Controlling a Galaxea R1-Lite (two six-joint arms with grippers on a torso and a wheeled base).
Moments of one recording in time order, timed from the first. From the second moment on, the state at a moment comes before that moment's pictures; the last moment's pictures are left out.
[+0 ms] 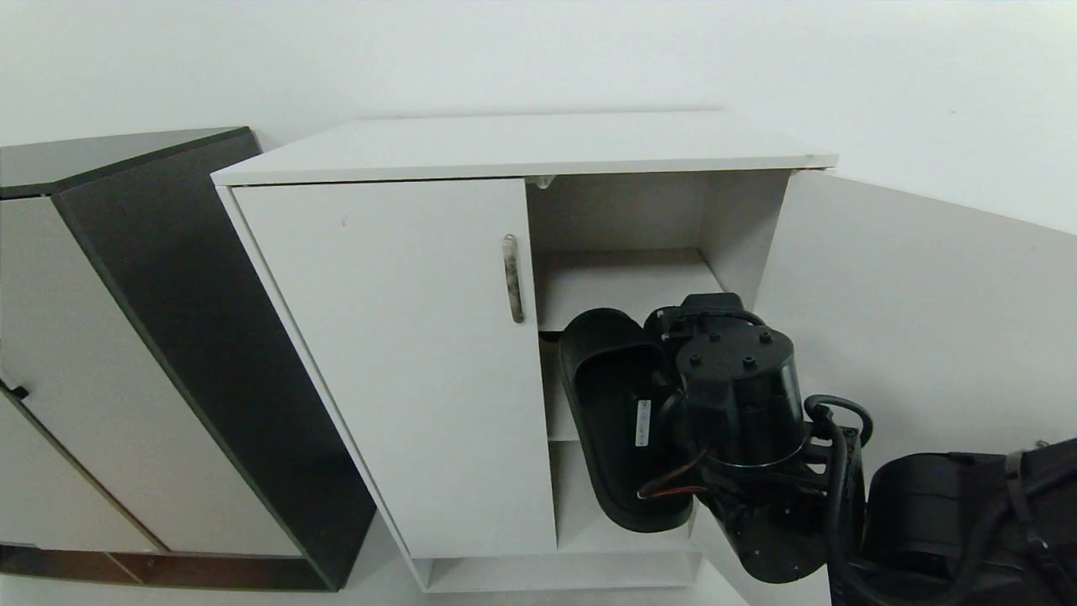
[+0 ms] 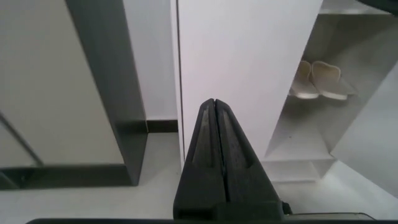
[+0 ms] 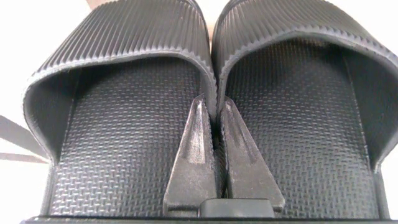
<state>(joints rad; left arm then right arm) 0.00 0.00 0.00 0.00 0.01 -0.01 0.95 1.85 -0.95 -0.61 -0.78 0.30</state>
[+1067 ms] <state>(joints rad) 0.00 0.00 0.00 0.00 0.01 -0.01 0.91 1.87 -0.94 -0.61 -0.77 0.29</state>
